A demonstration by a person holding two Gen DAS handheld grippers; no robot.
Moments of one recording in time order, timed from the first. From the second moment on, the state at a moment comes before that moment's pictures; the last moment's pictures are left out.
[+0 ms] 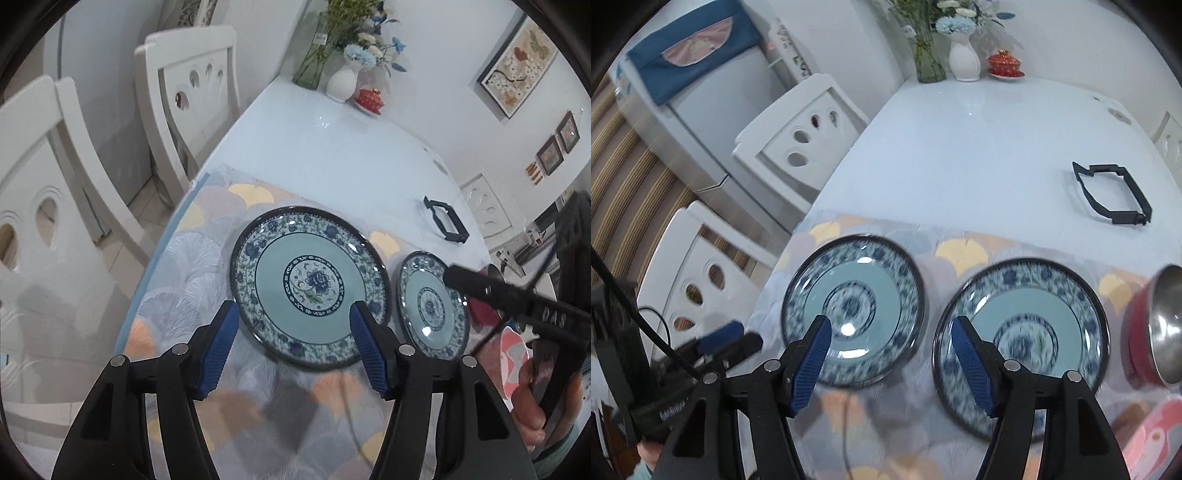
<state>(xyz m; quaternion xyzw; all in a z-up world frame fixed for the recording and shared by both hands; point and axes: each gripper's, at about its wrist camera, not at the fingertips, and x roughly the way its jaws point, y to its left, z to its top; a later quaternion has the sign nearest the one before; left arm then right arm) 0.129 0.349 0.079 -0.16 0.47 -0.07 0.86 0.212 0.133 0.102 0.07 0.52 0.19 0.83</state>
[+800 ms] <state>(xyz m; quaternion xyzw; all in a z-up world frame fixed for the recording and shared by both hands) 0.157 0.366 0.019 -0.23 0.52 -0.06 0.82 0.286 0.168 0.034 0.05 0.56 0.18 0.81</state>
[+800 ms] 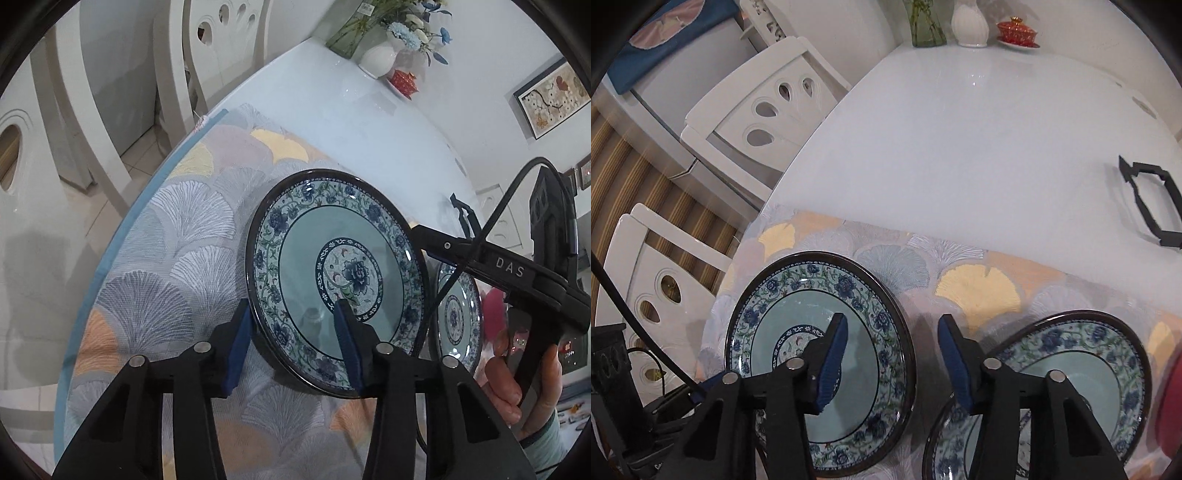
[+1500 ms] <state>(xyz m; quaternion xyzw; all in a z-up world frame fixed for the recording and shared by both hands) 0.158 0.363 0.014 -0.21 0.51 -0.06 0.83 0.290 0.187 0.016 0.01 0.57 0.20 0.80</state>
